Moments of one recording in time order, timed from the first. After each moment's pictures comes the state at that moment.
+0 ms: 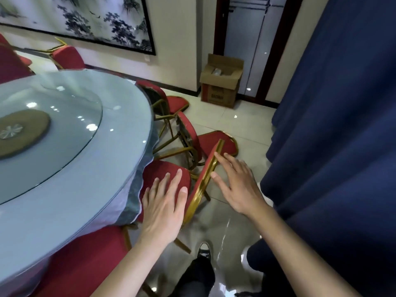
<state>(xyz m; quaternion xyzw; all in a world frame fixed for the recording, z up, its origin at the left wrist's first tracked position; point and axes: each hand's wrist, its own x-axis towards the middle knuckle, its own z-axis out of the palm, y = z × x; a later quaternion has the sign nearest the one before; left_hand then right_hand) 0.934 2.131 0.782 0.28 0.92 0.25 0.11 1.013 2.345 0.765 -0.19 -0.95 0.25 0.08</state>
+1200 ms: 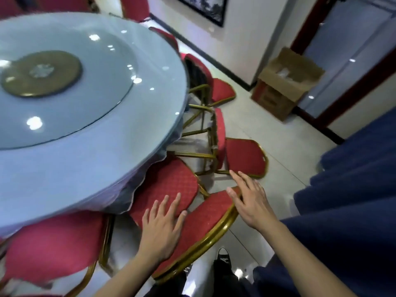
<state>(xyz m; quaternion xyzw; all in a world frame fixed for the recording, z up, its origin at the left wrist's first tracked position) 0.825 2.238 0.675 0.07 0.95 0.19 0.23 0.826 2.523 0.679 -0.08 -0.96 0.24 -0.09</state>
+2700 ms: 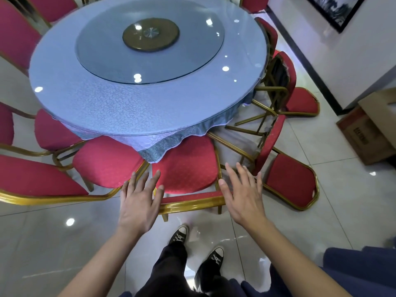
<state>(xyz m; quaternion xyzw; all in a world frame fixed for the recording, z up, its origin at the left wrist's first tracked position) 0.928 2.281 0.702 -0.23 0.95 0.18 0.07 0.816 2.541 0.673 0.17 -0.96 0.20 -0.09</state>
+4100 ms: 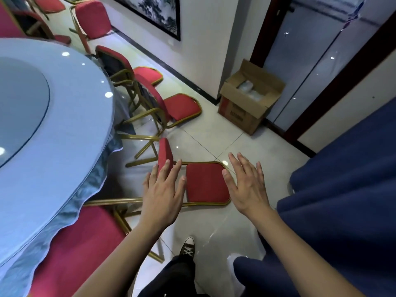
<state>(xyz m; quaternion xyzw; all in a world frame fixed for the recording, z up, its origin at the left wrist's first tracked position) 0.598 2.645 0.743 0.13 0.96 0.24 0.08 0.640 2.881 0.718 -0.12 -0.97 0.19 0.01</state>
